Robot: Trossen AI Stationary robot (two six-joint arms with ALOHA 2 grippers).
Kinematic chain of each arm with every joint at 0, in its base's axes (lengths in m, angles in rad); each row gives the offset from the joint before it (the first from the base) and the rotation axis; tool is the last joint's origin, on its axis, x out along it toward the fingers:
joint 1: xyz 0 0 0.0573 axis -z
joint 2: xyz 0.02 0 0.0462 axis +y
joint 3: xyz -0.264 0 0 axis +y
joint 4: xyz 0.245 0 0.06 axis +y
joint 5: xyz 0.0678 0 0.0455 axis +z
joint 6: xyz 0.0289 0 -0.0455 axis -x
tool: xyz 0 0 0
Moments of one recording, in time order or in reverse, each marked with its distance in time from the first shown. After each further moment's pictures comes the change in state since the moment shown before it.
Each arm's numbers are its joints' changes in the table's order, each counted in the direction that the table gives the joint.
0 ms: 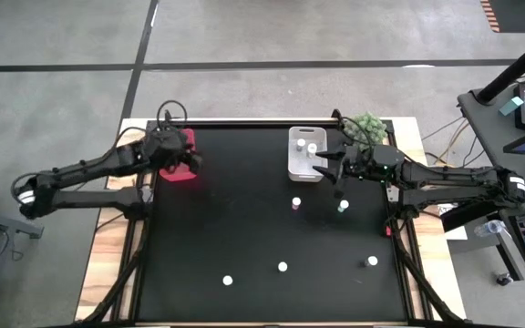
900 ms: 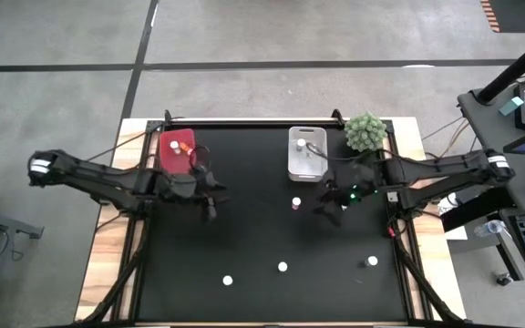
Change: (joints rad) left arm 0.513 0.198 -0.002 -0.327 -0.087 -0.048; right arm -0.299 0.287 -0.452 0.909 0.089 -0.573
